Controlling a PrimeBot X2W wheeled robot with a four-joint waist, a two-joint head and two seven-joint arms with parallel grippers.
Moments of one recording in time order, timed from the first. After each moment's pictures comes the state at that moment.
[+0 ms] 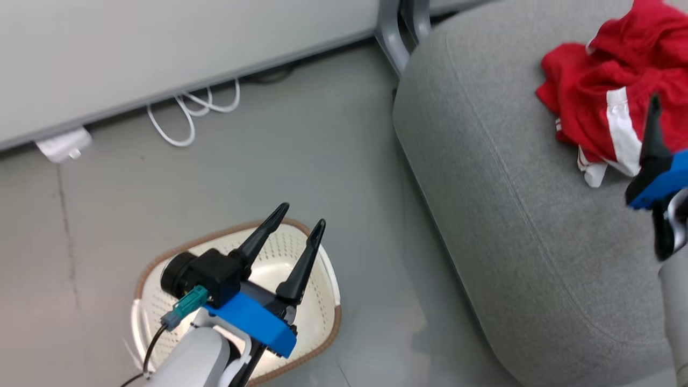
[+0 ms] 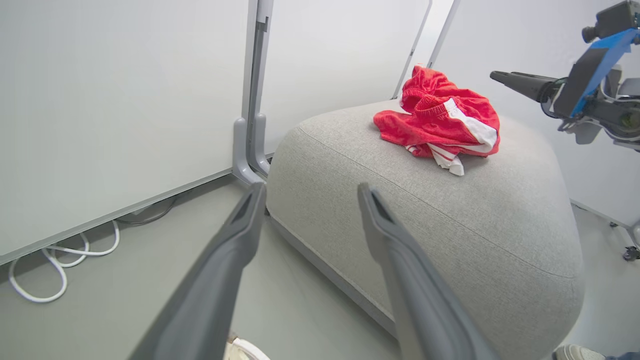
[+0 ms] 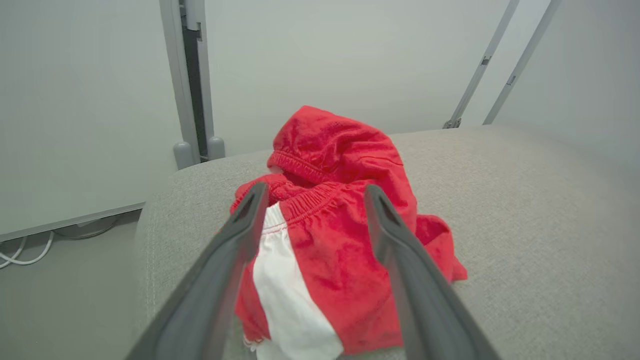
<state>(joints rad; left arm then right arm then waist) -0.43 0.20 -0.58 0.31 -0.43 -0.11 -0.26 -0.81 -0.30 -0.29 0.92 -0.09 0.13 -0.24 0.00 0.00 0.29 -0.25</state>
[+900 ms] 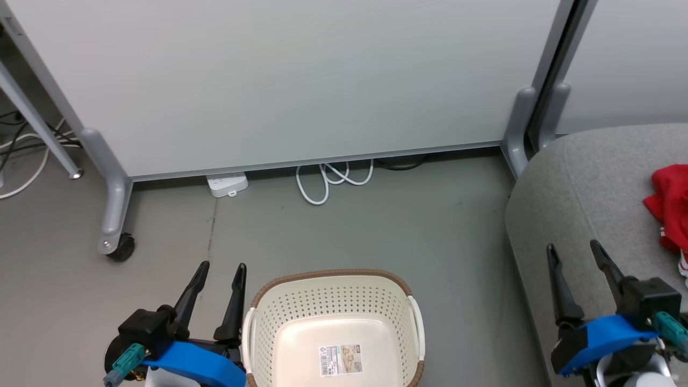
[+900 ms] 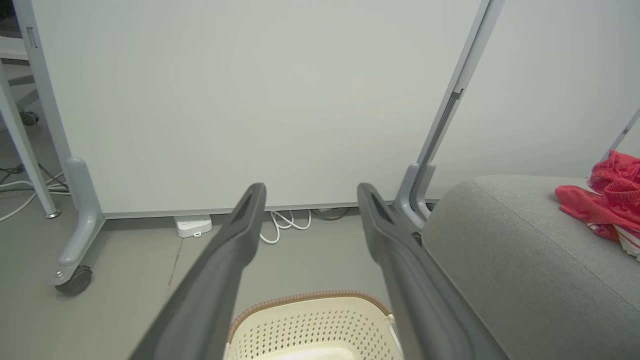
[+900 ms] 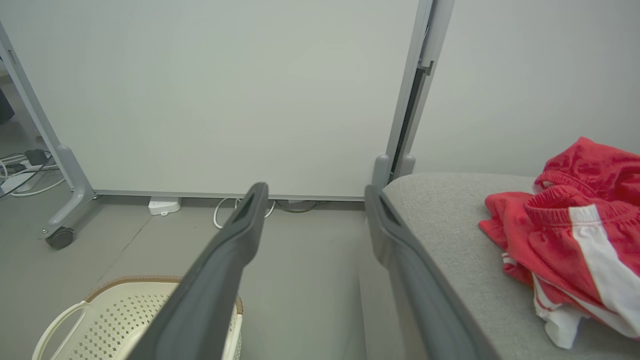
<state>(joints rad) -0.18 0.12 -0.23 0.35 -0.36 -0.12 -0.26 -0.06 -0.10 -0.09 0.08 0.00 0.13 -0.01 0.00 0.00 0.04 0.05</state>
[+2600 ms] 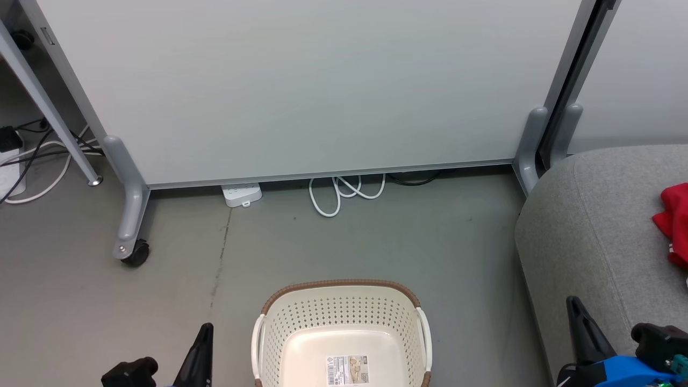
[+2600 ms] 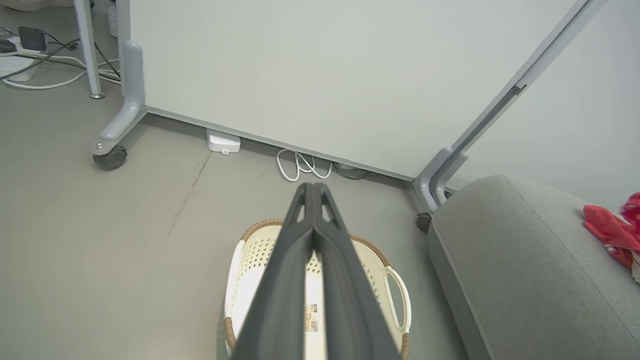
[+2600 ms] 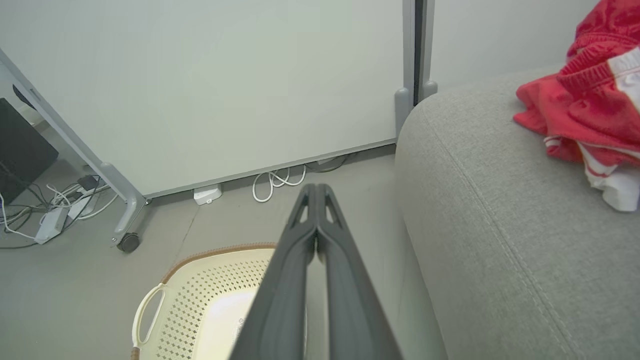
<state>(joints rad) -0.06 0.07 -0.14 0.44 -0.50 -0.13 -0.20 0.08 -0.04 -0.14 0.07 0.22 0.13 0.05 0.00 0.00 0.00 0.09</state>
